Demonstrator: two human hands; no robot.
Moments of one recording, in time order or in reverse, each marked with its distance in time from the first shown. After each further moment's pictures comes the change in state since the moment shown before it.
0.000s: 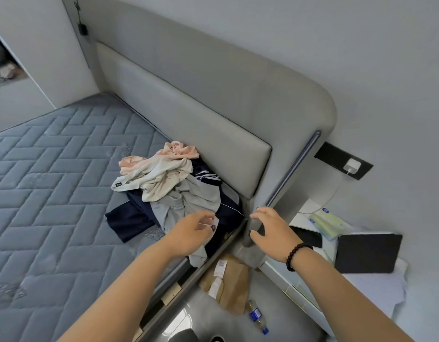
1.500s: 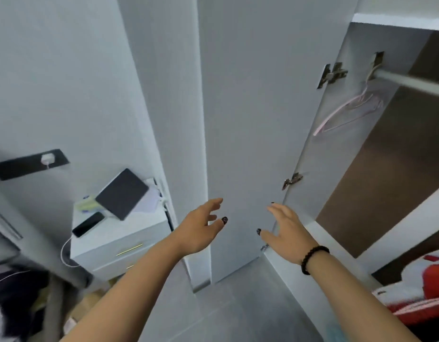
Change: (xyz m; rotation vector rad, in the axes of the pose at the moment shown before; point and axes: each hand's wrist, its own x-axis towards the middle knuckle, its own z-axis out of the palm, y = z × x) left_hand -0.392 0.155 0.441 0.390 -0.852 0.874; right_hand -0.720 0.109 0.154 0.274 0.893 0.961
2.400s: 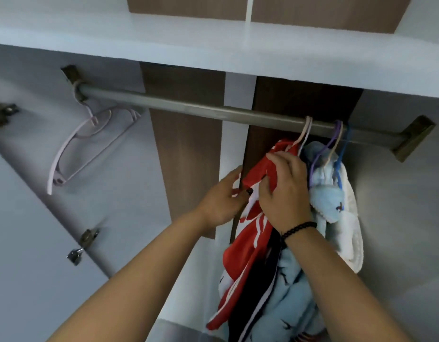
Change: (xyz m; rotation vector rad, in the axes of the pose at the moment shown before) left_hand 0.194 0.366 0.385 -0.099 -0.713 0.612; right_hand -0.117 0.279 -0.282 -0.309 1.223 0.395
